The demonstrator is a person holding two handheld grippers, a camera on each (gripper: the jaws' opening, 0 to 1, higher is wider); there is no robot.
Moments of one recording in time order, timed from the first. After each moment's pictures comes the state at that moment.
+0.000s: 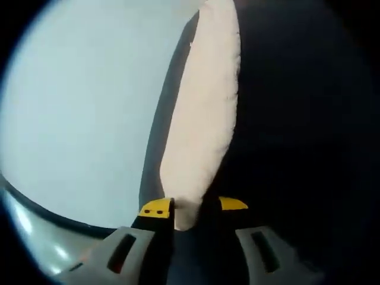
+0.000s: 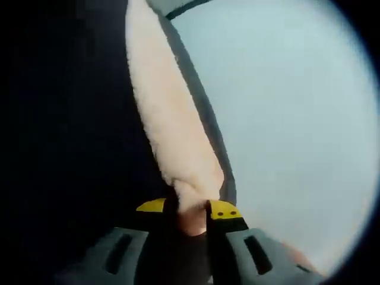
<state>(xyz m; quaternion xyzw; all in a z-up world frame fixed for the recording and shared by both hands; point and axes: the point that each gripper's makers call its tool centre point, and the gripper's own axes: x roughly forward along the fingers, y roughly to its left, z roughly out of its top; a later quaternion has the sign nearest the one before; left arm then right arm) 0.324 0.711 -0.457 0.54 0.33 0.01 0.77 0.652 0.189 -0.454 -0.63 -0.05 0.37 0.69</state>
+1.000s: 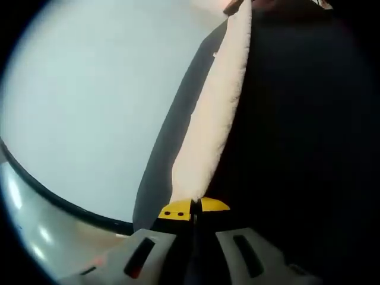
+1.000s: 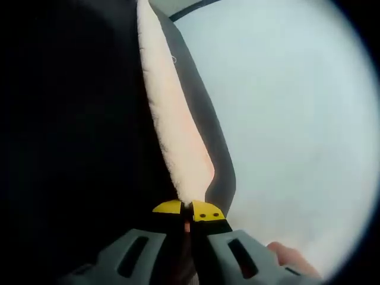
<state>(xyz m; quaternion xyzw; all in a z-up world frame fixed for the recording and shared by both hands) 0.255 0.668 -0.429 0.48 0.29 0.03 0.83 0.580 0.097 -0.426 -0.58 -0.01 0.40 0.71</state>
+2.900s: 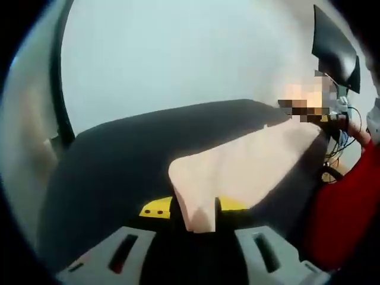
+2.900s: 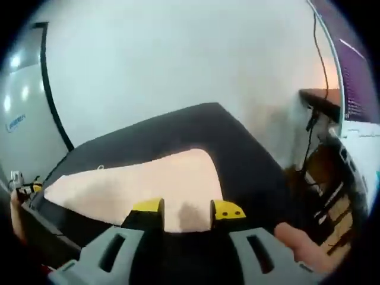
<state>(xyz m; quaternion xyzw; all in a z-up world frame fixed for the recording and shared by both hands) 0.173 0.627 -0.408 0.00 0.26 0.02 0.97 0.473 0.015 -0.422 0.01 0.30 0.27 0.92</state>
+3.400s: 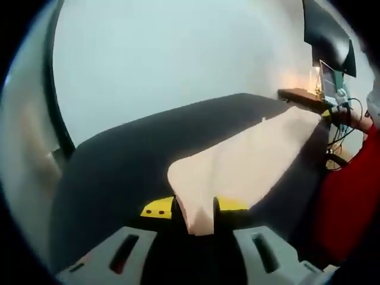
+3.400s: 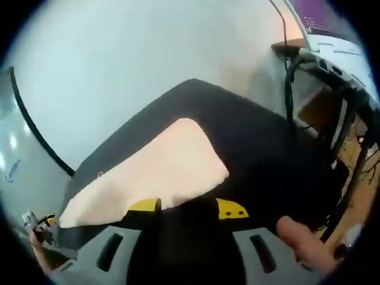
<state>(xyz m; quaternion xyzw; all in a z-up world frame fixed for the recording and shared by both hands) 0.179 0.615 -0.408 0.06 0.26 0.02 0.96 0.469 0.003 -0.449 0.14 0.34 0.20 0.91</state>
